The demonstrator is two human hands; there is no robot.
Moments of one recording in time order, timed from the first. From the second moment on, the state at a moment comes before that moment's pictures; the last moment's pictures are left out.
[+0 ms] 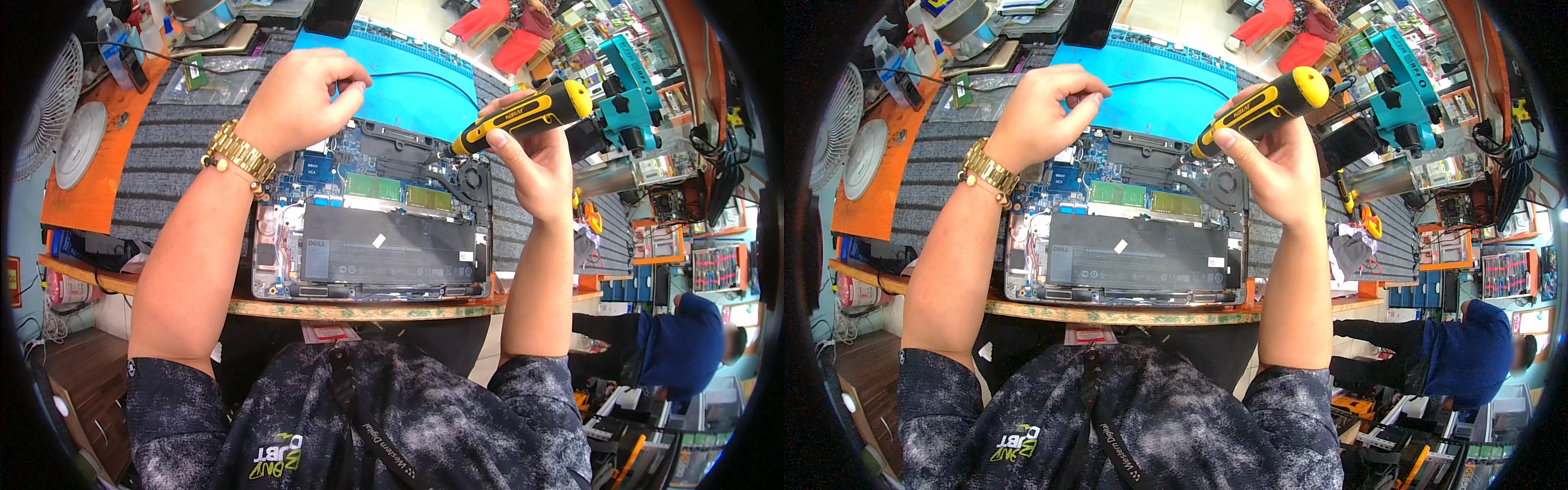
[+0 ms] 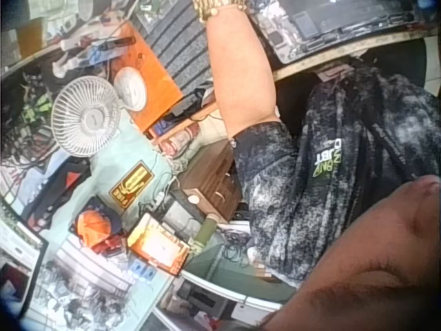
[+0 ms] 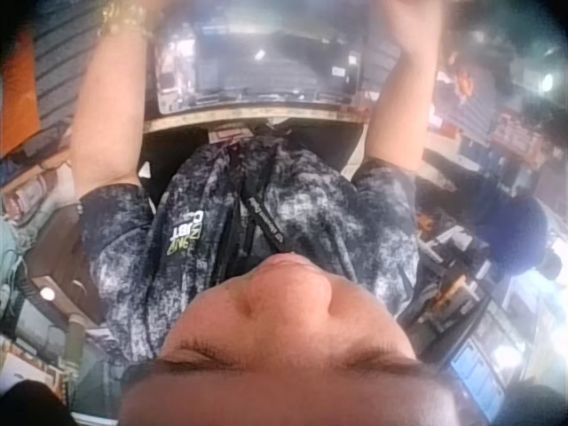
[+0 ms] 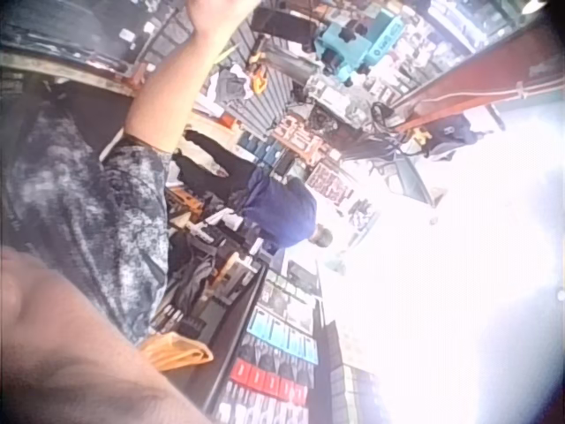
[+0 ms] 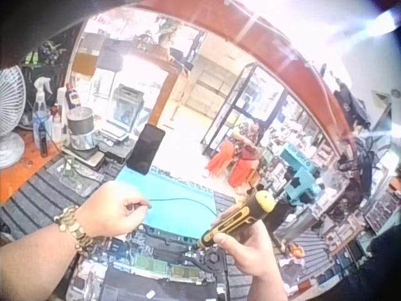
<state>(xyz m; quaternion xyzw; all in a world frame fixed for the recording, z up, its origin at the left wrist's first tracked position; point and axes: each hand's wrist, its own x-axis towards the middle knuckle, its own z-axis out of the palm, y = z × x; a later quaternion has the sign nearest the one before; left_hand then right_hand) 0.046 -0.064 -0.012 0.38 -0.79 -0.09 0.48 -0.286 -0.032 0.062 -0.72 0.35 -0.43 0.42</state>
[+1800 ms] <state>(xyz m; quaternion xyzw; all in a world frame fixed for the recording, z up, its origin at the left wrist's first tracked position) 0.046 -0.063 -0.012 0.38 -0.78 -0.08 0.48 -0.289 -0.011 0.064 -0.73 0.36 -0.41 0.41</state>
